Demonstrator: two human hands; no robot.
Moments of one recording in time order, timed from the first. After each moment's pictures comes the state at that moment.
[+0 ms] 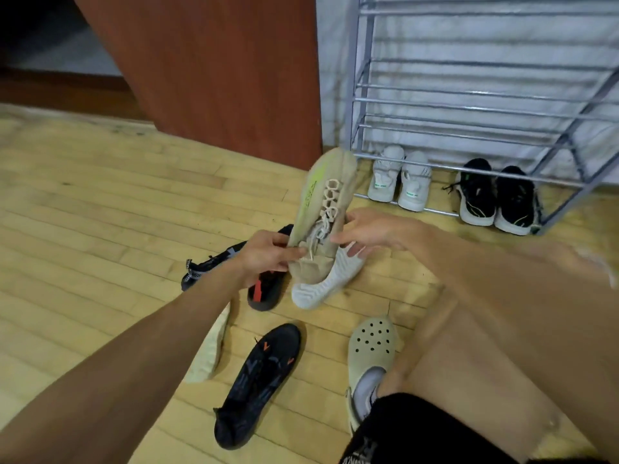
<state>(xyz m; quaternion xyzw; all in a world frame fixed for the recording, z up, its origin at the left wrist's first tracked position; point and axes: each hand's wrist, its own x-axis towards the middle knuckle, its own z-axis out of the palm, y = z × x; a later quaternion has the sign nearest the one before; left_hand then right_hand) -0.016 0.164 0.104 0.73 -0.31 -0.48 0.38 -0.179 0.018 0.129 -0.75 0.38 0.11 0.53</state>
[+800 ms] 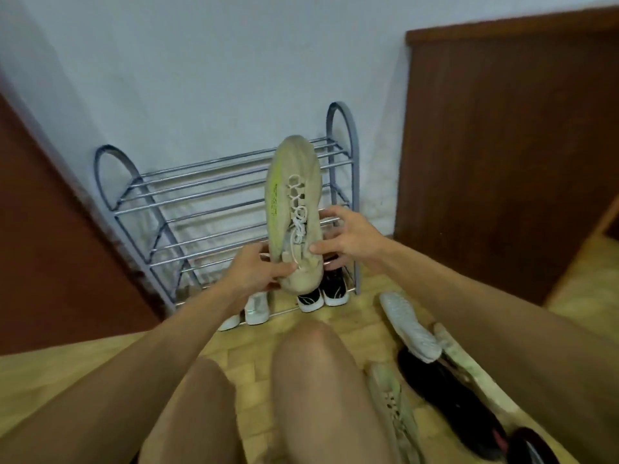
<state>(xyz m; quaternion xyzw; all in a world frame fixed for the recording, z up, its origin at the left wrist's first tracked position) -0.279 -0.063 0.267 0.62 -0.52 -0.45 0.36 -0.472 -0.105 0.269 -0.60 0.45 -0.35 0.56</state>
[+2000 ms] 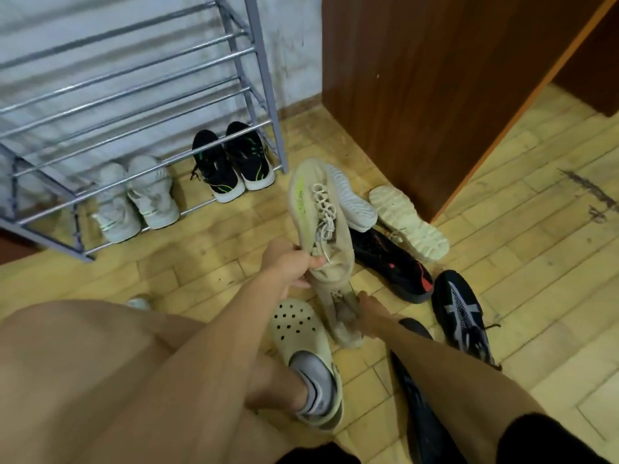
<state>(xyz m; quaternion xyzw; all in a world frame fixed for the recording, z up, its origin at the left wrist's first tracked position) -0.422 -0.037 0.033 0.67 -0.39 -0.62 0.15 -0.585 0.047 -0.120 -0.49 0.73 0.07 0.47</state>
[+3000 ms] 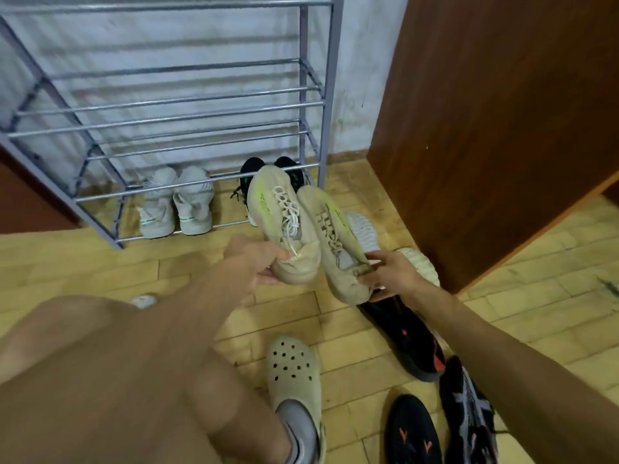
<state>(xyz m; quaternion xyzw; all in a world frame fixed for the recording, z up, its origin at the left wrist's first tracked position) -0.363 -0.075 0.084 0.71 -0.27 -0.59 0.28 -0.604 -0.079 0.025 -0.43 0.67 -0.21 0.58</state>
